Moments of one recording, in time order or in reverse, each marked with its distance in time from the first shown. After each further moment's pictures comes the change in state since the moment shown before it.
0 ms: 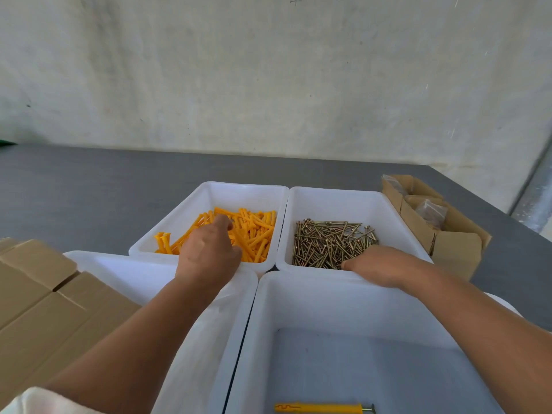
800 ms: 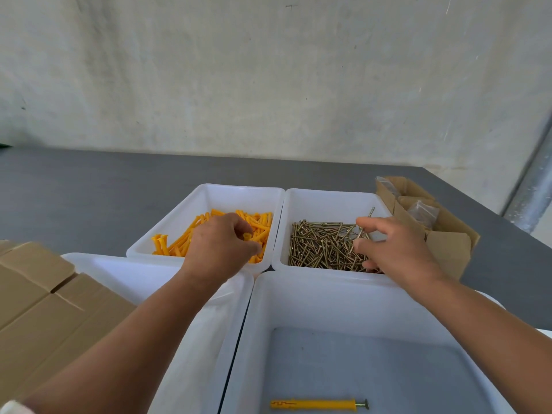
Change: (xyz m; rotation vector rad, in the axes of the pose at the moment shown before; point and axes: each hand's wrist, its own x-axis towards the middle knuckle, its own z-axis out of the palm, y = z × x) left_hand -0.012 0.025 -0.019 -0.277 -0.056 0.050; right_hand -0.030 0.014 0.005 0.801 0.617 -0.070
